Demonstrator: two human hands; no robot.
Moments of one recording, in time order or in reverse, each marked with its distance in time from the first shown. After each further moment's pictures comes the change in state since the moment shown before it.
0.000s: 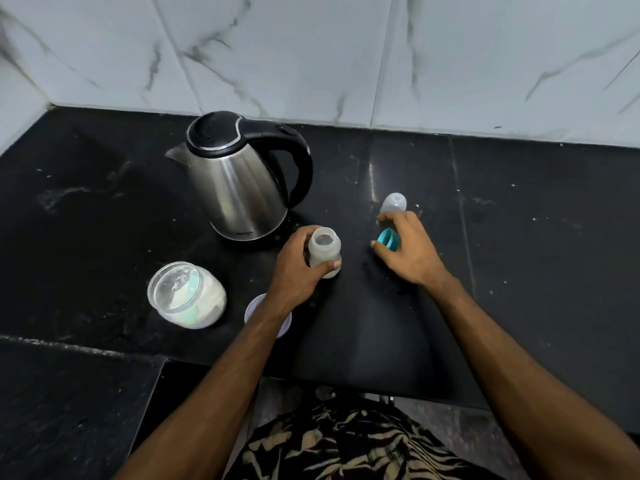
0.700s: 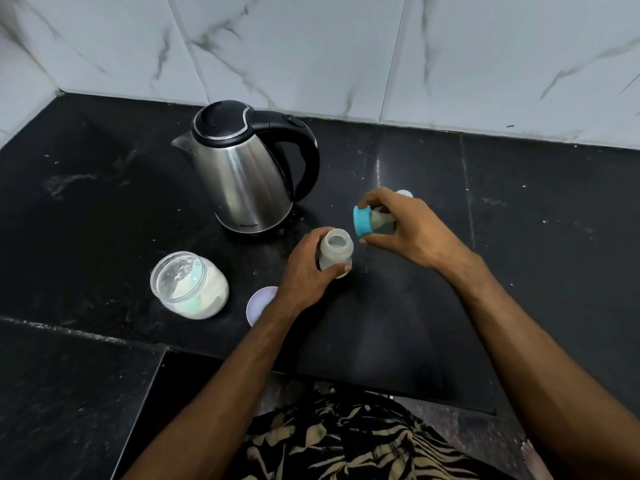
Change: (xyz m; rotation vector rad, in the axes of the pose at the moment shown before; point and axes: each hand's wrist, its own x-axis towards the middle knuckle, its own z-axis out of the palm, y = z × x) left_hand -0.007 -0.007 0.011 0.068 -0.023 0.056; right_hand 0.005 -0.067 -0.049 0.006 -0.194 -0.245
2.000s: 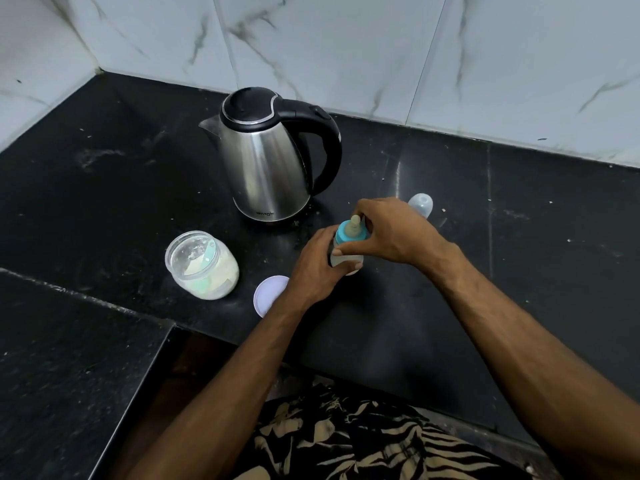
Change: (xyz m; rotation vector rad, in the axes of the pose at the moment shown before) left_hand -0.005 0.001 0.001 0.028 0.008 -0.048; right_hand 0.031 -0.025 0.023 -0.310 -0.185 -0.059
